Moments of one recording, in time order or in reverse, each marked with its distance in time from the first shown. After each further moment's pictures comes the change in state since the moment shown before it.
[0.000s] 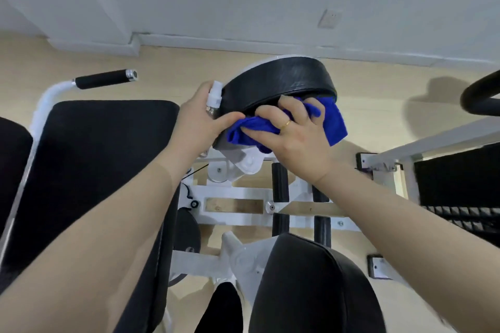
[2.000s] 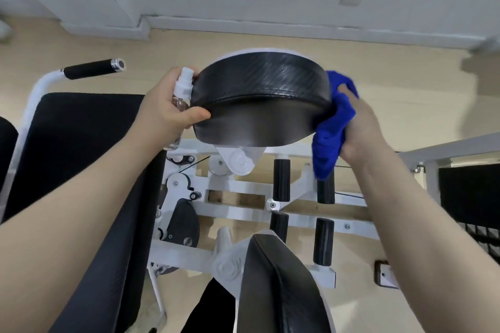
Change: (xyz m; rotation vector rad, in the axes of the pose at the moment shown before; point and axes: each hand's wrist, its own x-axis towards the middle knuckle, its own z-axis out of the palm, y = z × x) left_hand 0.029 -0.002 0.004 0.031 -0.013 -0.038; right_hand -0.018 0.102 0.008 1.496 -0.016 1.621
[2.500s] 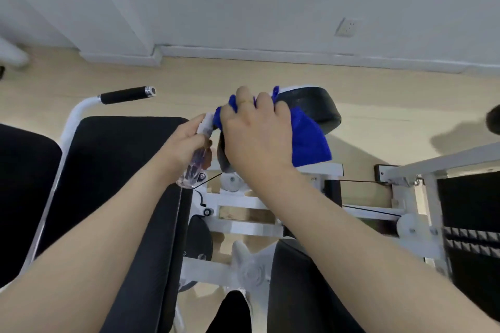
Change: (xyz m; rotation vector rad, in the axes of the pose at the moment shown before) left_hand -0.025 -0.004 -0.037 -0.317 -0.246 -0.183; right_hand -0.094 0.000 0.159 -1.763 0.166 -0.972
